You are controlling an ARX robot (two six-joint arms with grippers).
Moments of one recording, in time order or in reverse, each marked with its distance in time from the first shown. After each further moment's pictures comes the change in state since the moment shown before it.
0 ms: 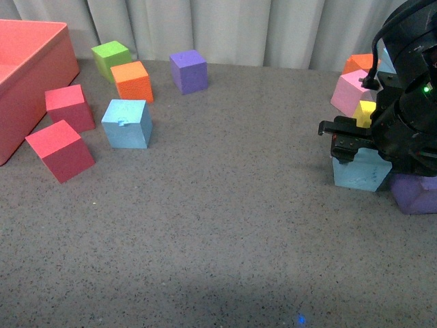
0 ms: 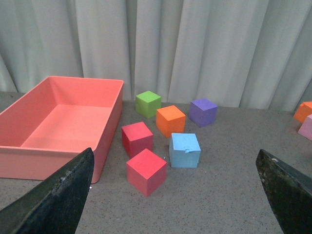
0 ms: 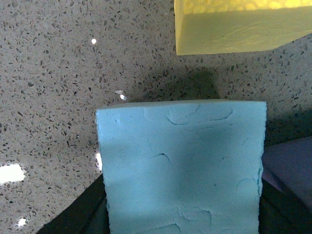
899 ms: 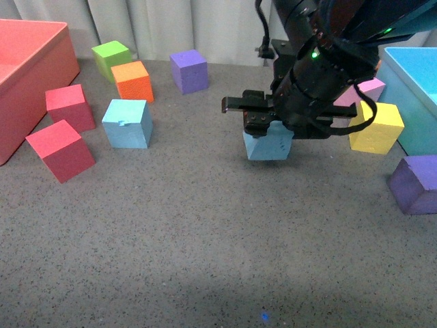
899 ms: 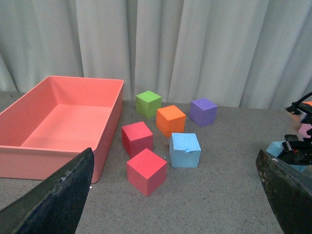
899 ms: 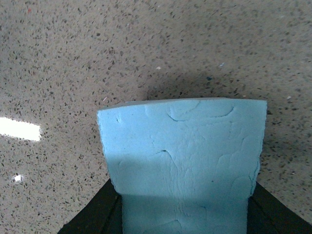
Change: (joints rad) left arm 0.000 0.000 0.000 0.000 0.000 0.000; right arm 0.230 0.103 0.249 -0.054 -0.087 -0.060
